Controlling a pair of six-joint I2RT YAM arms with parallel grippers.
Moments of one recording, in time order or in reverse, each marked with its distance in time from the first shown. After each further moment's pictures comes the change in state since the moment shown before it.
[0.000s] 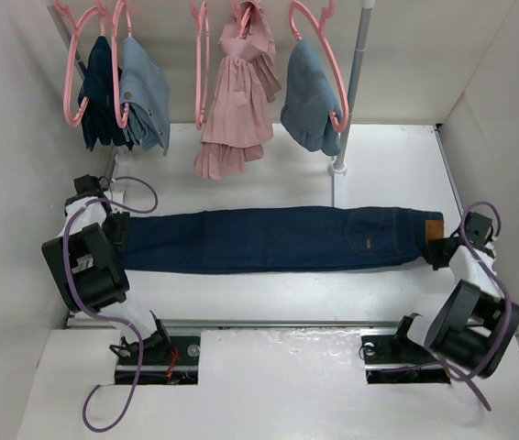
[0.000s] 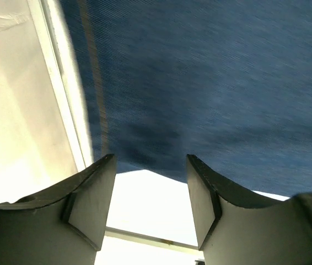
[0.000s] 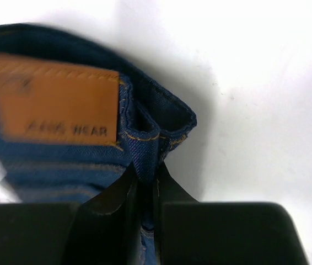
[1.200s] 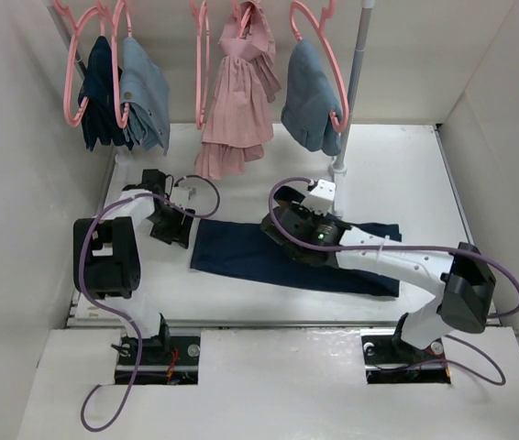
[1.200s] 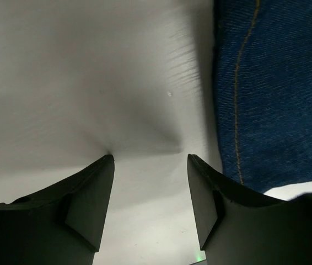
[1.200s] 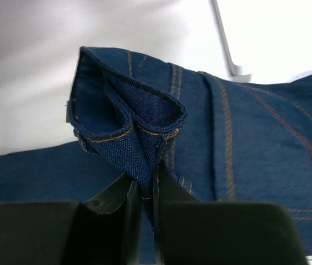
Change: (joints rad) left arm -0.414 0.063 -0.019 -0.020 0.325 -0.097; right arm 1.592 0.298 0.628 -0.257 1.030 0.082
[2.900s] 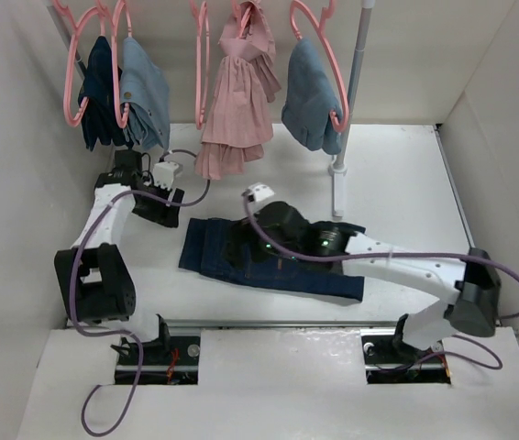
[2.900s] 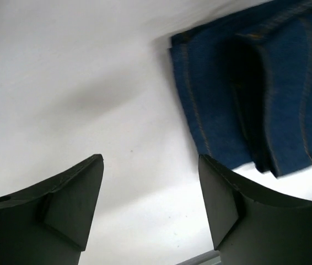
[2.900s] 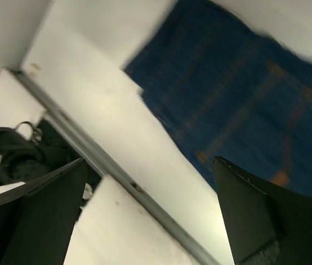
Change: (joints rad) left arm 0.079 -0.166 0.146 -0.117 0.080 0.161; right arm 0.095 -0.006 0.076 0.336 -0.857 -0.541
